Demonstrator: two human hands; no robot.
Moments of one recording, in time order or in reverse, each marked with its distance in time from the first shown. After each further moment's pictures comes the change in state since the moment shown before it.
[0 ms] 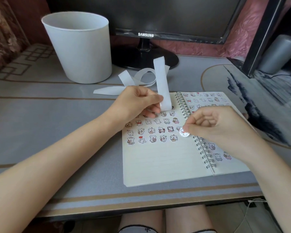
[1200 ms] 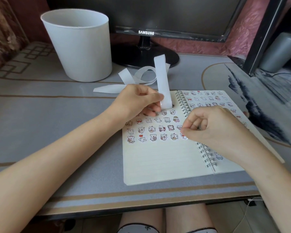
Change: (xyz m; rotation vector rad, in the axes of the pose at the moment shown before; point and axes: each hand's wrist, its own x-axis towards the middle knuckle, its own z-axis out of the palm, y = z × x) left_hand -0.003 0.005 0.002 0.024 0.015 -0.018; right_hand 0.000 -0.004 0.008 -0.380 0.039 -0.025
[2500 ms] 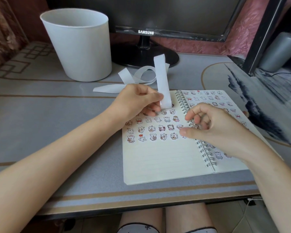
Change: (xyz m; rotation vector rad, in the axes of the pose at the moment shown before) left_hand 0.000 -0.001 0.000 0.005 0.001 0.012; right_hand 0.004 0.016 0.001 0.248 -0.086 0.038
